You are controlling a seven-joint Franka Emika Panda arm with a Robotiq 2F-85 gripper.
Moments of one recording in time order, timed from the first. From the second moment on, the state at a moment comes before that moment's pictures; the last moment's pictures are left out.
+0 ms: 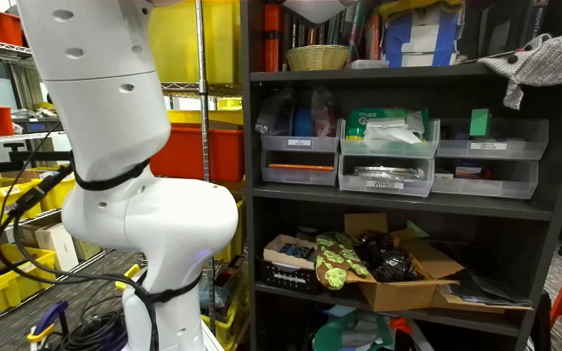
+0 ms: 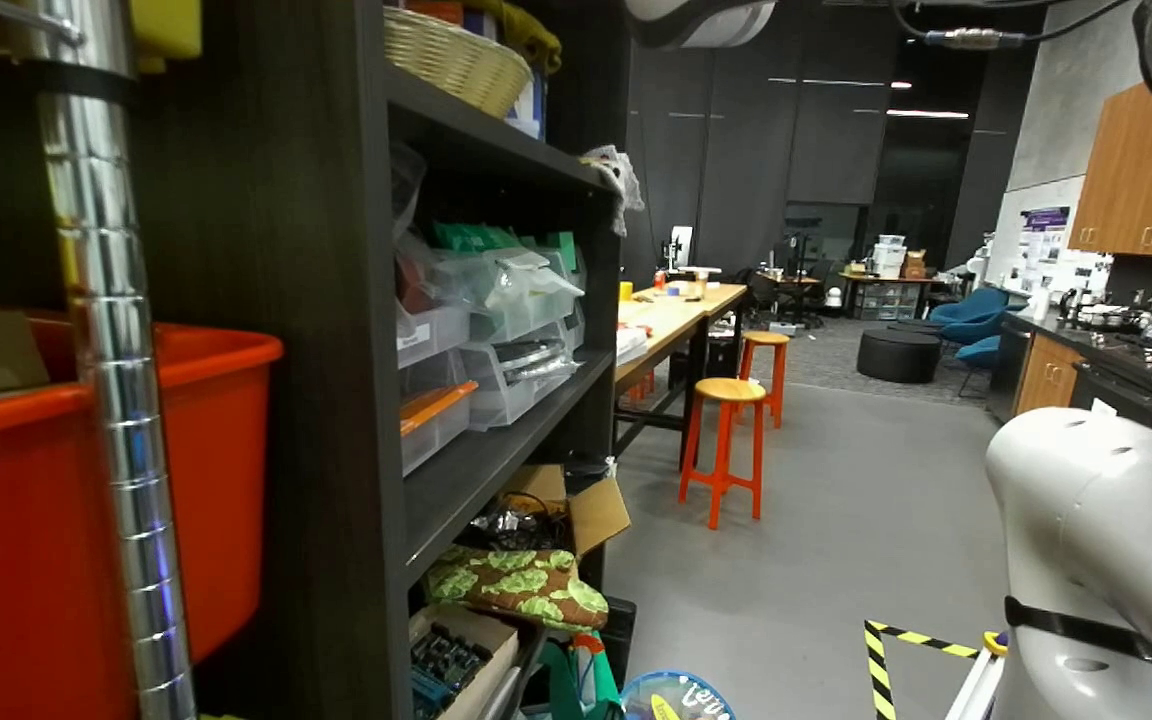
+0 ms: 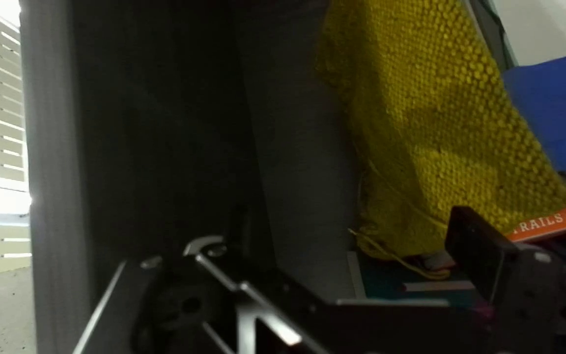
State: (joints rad) arm 0.65 -0.26 -0.62 -1.75 -0.40 3.18 -1.06
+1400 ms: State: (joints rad) arm 0.18 -0.10 -0.25 -1.28 0.09 1.80 -1.53
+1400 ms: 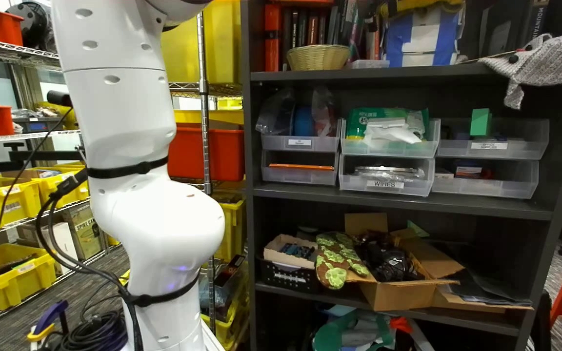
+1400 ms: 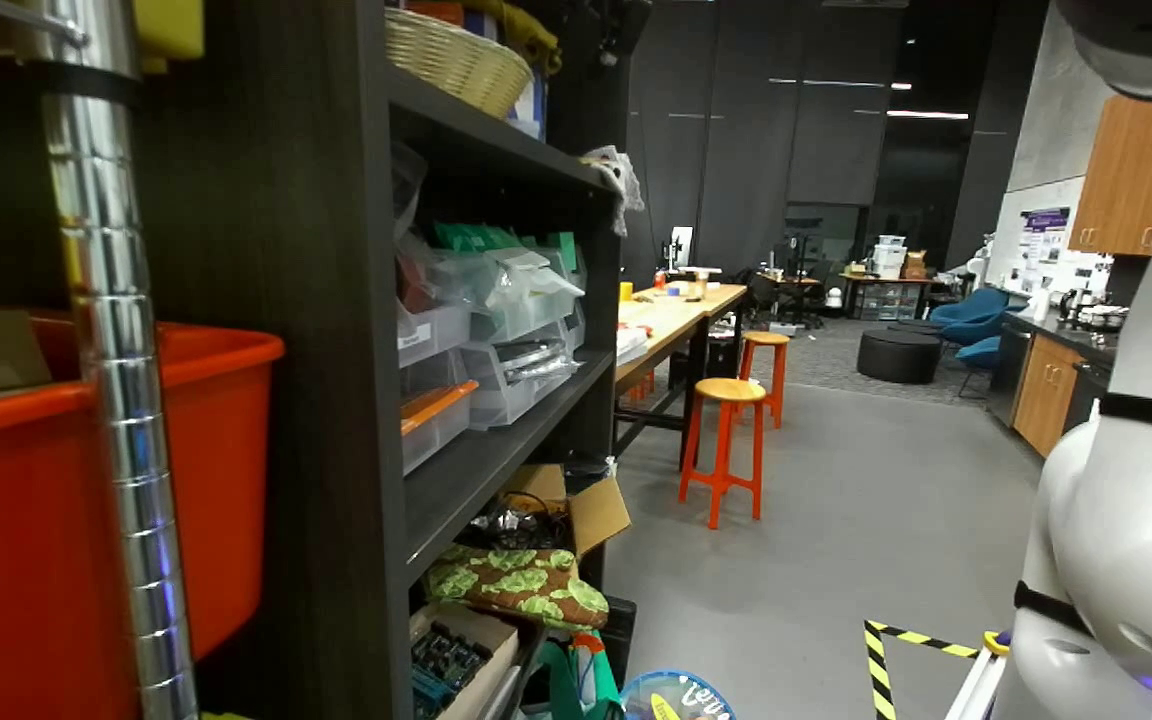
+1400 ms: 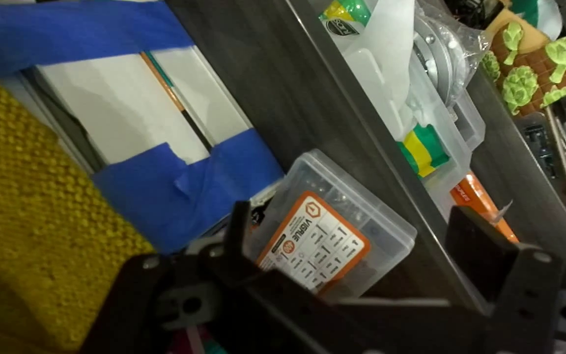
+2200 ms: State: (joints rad) arm 0.11 -0.06 -0.22 -1.29 0.11 2.11 -1.52
